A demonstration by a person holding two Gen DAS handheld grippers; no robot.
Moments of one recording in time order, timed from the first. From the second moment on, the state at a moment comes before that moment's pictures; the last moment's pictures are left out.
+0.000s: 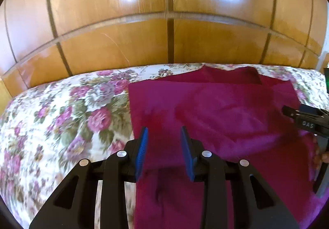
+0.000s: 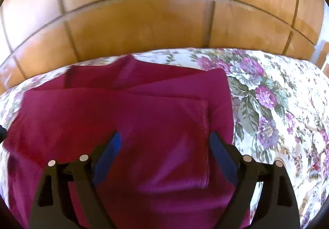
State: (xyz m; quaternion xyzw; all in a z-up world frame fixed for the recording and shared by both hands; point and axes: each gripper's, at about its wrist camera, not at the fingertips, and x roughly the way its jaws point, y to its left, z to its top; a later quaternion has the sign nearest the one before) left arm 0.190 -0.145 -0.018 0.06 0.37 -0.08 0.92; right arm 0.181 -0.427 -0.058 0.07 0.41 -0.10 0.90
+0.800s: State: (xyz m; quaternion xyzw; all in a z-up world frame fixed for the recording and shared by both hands) left arm 0.029 -0.077 -0.048 0.08 0.41 -0.11 0.90; right arm -0.003 -0.450 -0.069 0.12 0.50 -0.09 0.85
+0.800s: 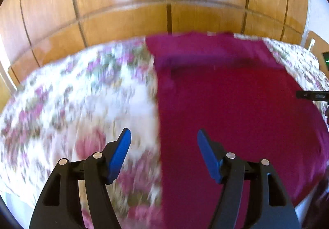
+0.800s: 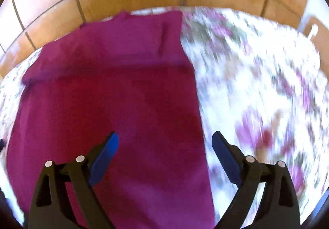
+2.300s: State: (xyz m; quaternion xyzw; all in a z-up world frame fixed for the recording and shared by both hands) left arm 0.171 -0.076 -0.021 -0.14 0.48 -0.24 0.83; right arm 0.037 -0.502 0.012 0.19 0.43 -0.04 0.88
